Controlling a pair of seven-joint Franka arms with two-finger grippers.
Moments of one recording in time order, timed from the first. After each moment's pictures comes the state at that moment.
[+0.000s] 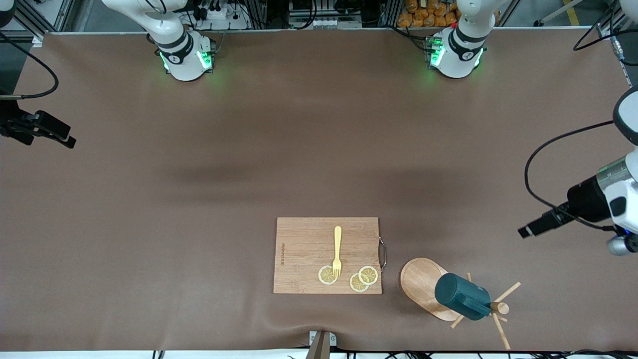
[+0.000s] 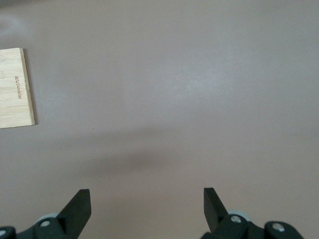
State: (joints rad) left arm 0.56 0.44 -0.71 -1.41 0.04 1.90 -0.40; right arm 0.01 0.00 -0.06 -1.58 0.03 1.61 0.05
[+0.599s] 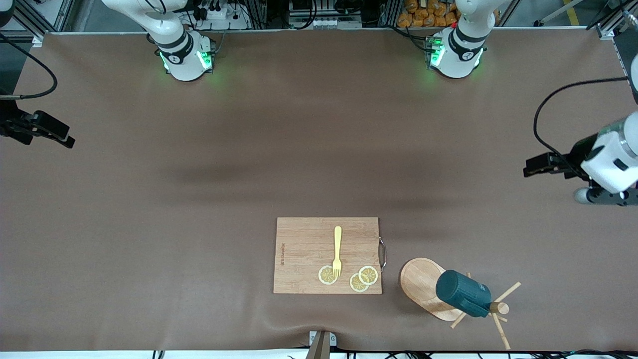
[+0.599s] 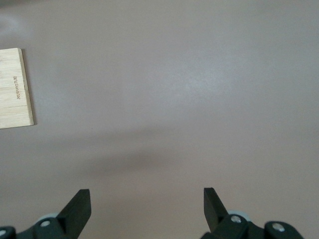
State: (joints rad) left arm 0.37 0.26 -0.50 -1.41 0.09 1.55 -0.09; right arm 0.01 0.00 -0.06 -1.58 0.03 1.61 0.05
